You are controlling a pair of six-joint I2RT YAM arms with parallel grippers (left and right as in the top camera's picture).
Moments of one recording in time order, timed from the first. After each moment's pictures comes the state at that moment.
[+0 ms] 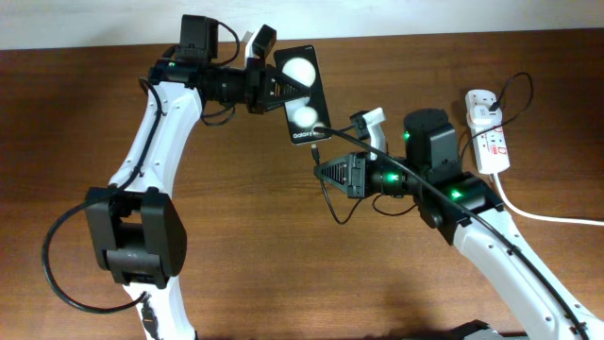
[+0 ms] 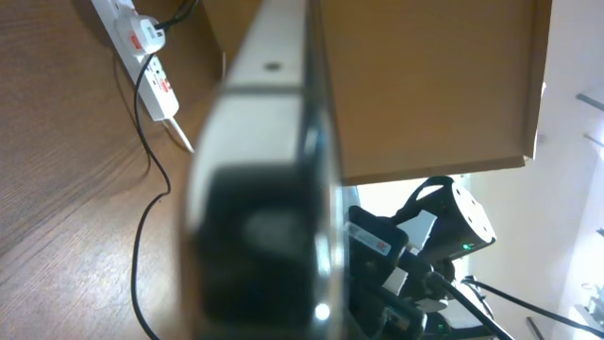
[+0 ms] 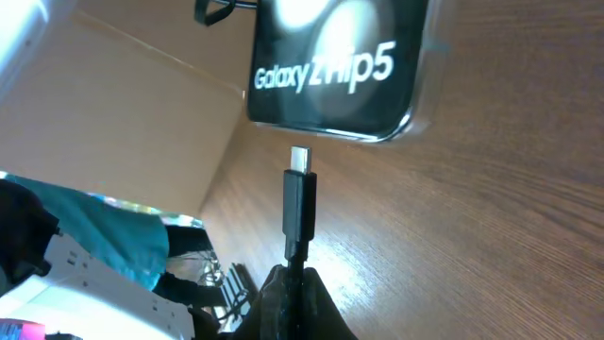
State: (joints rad) left arm -0.15 2.08 1.88 -0.78 1.47 -0.30; right arm 0.34 1.31 0.98 -0.26 -0.85 0.53
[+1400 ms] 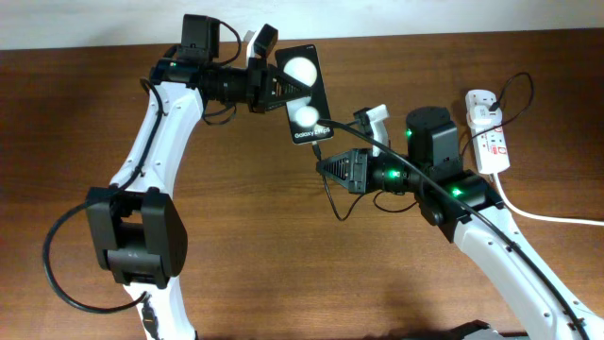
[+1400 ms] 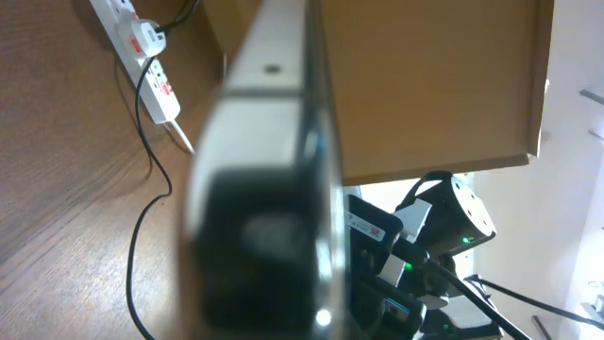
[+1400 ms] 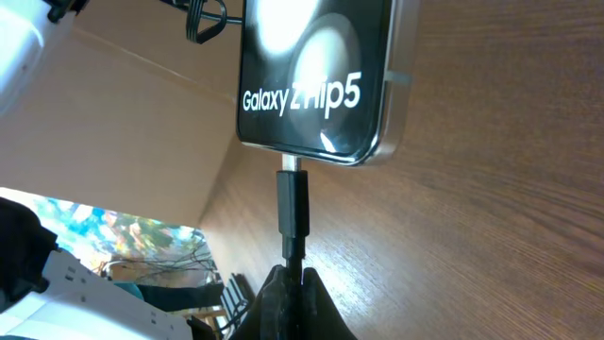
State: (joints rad) left arm -0.16 2.08 1.88 -0.77 1.46 -0.30; right arm 0.32 1.32 0.97 -0.23 -0.85 0.55
